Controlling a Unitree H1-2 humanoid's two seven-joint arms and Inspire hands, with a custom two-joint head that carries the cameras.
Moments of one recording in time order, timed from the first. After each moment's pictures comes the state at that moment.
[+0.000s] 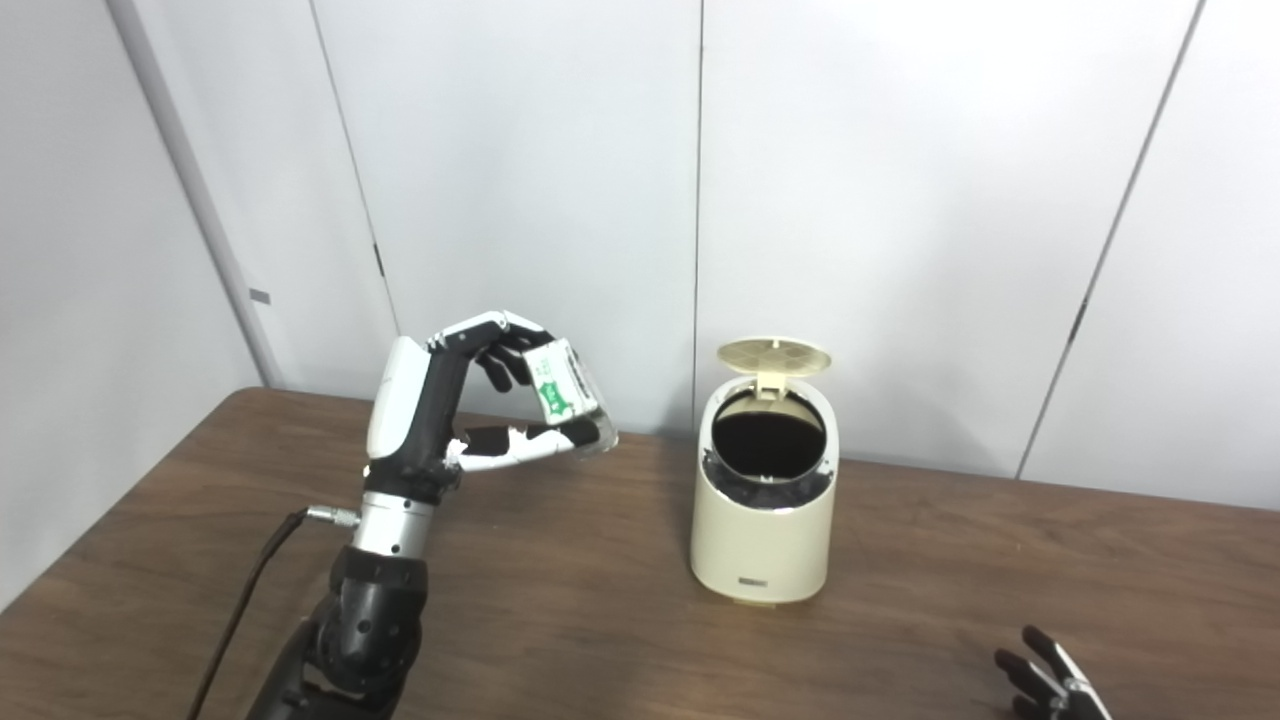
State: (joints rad) left arm -0.39 0.20 -0.01 -0.08 0.54 -0.21 0.27; right arm 0.10 -0.19 -0.09 -0.17 0.00 -0.04 0.10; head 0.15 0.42
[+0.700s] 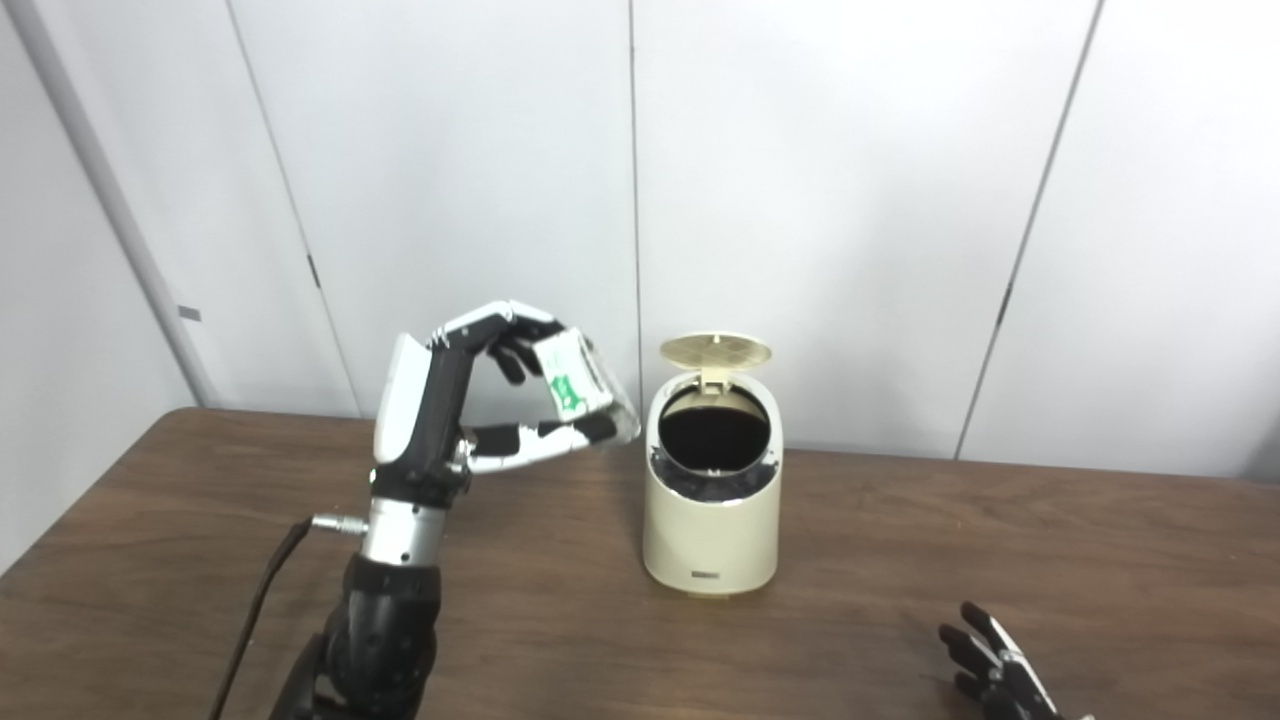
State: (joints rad) left arm -0.46 0.11 -0.06 -0.08 0.56 -0.22 0.26; right arm 0.12 -0.16 -0.07 -0.22 -0.05 0.00 0.07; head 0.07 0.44
